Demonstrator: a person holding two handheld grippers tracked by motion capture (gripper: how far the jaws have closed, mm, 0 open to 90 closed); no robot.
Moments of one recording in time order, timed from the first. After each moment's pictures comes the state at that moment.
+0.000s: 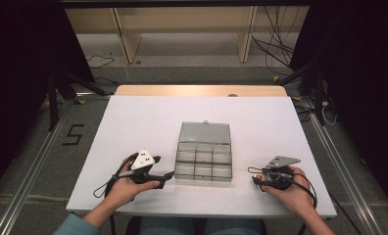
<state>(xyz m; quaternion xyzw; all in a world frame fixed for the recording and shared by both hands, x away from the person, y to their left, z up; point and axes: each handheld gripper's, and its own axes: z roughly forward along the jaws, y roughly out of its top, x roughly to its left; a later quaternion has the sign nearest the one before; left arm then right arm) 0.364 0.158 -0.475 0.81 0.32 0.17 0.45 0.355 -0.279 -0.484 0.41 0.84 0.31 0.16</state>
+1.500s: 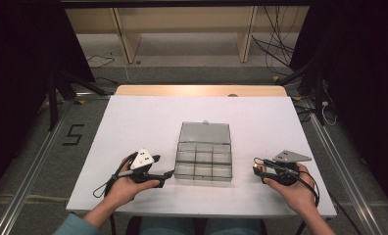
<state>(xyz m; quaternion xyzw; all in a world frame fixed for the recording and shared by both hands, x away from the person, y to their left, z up) 0.365 0.159 -0.473 0.81 0.33 0.17 0.46 0.355 -0.283 -0.465 0.43 0.79 0.39 0.19</state>
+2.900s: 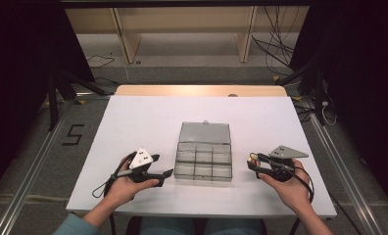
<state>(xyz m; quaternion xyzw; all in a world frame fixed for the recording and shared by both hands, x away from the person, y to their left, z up) 0.365 0.161 -0.472 0.81 0.33 0.17 0.46 0.362 -0.267 -0.453 0.42 0.78 0.42 0.20</state>
